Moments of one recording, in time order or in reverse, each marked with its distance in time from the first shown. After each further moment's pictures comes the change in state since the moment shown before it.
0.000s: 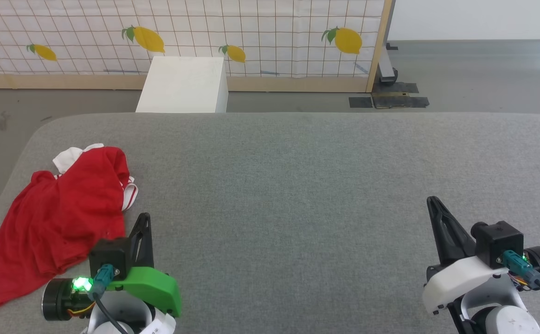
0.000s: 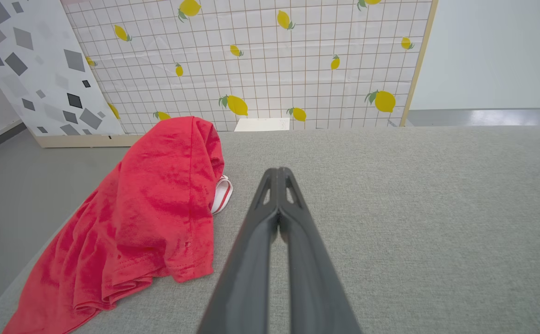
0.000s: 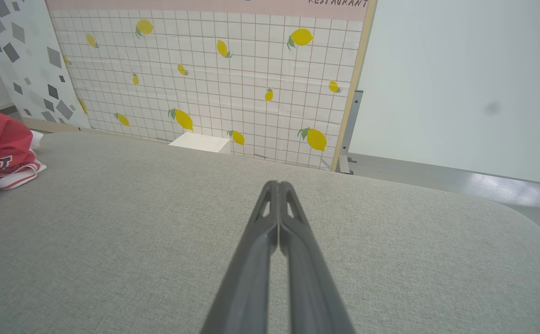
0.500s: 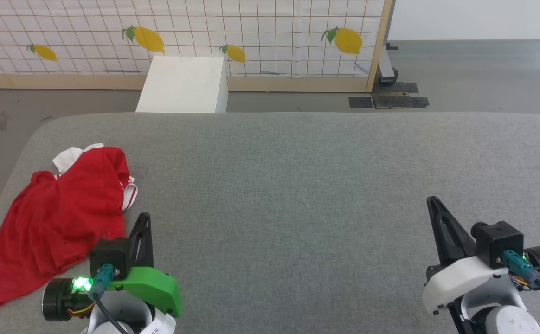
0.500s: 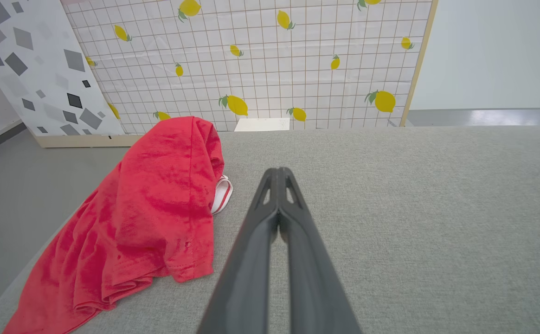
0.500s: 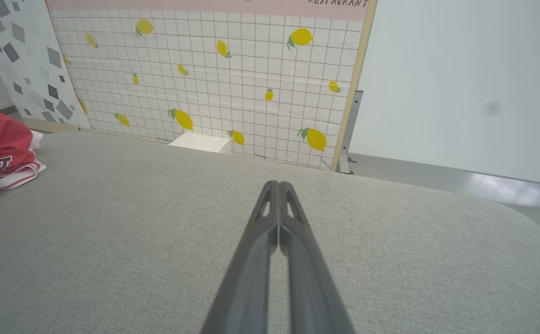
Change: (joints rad) left arm 0.000 0.000 0.000 0.000 0.000 0.000 0.000; right arm 0.000 0.000 0.000 0.000 0.000 0.000 0.000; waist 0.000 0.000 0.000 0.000
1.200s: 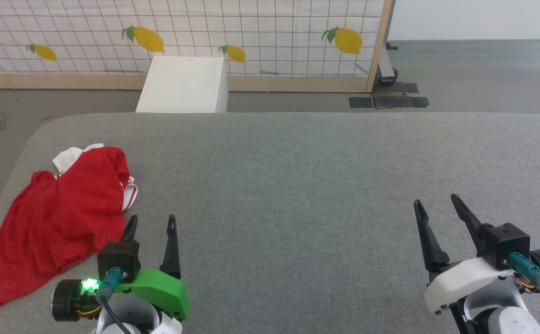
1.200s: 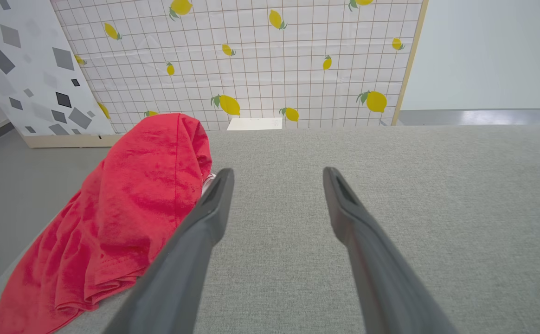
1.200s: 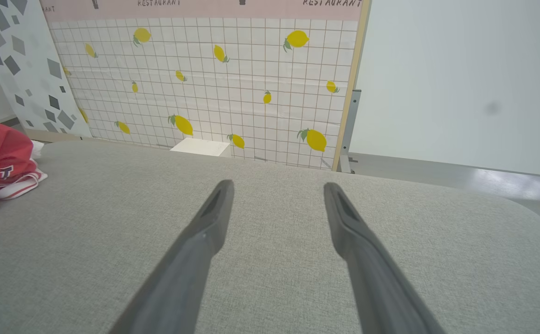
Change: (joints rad) left arm 0.000 0.000 -0.030 0.020 -0.016 0.010 -0.022; right arm 0.000 0.000 -0.011 0.017 0.032 0.000 -0.024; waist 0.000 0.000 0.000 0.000
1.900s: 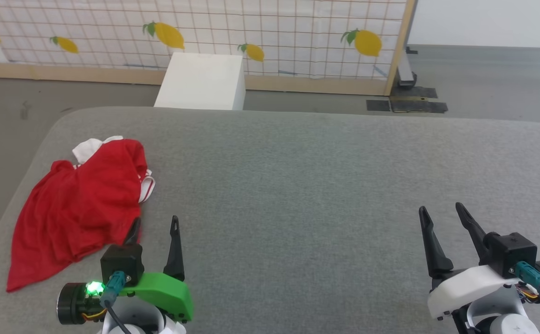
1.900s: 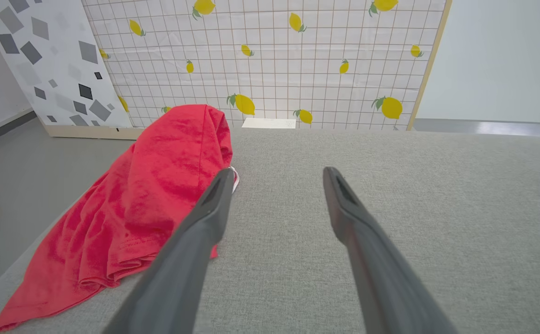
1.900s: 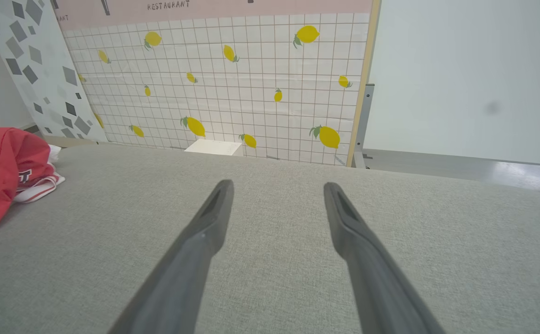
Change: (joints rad) left arm 0.000 0.002 -0.028 0.025 -0.026 0.035 -0.043; right arm 0.018 0.000 -0.012 0.032 0.044 0.000 -0.042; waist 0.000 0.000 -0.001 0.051
